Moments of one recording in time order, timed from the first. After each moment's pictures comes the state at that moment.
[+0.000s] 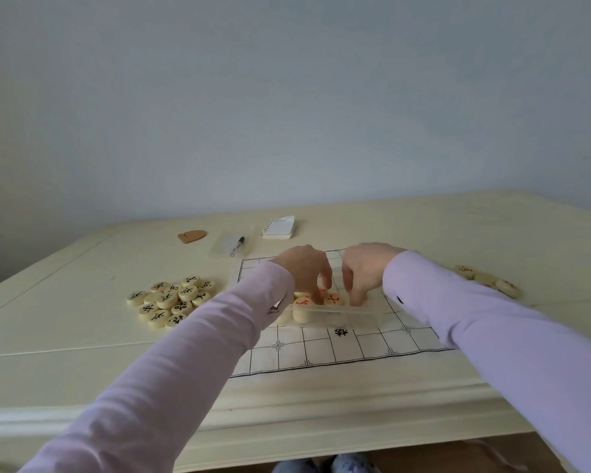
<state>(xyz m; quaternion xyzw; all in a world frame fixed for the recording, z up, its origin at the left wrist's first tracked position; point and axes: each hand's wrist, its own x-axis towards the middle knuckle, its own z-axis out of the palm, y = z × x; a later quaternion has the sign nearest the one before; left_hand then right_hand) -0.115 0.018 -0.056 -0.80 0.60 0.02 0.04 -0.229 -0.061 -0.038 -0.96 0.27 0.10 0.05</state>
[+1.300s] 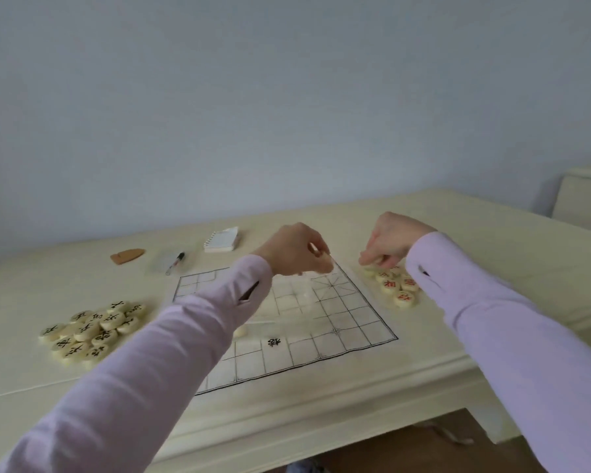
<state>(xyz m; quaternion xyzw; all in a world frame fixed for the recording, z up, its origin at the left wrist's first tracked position) -0.179 -0.028 -0.025 -0.76 0.61 0.08 -0.22 -0.328 -0.147 -0.019 -0.87 0.43 -0.09 0.24</state>
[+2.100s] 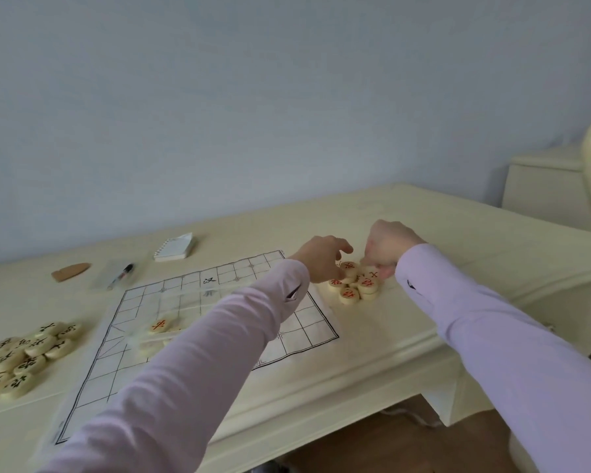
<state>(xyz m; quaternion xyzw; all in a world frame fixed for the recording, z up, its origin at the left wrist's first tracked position) -0.263 -0.124 -0.056 -0.72 0.68 0.08 -0.09 -0.390 -0.179 -0.044 -0.83 0.52 -0.12 0.17</state>
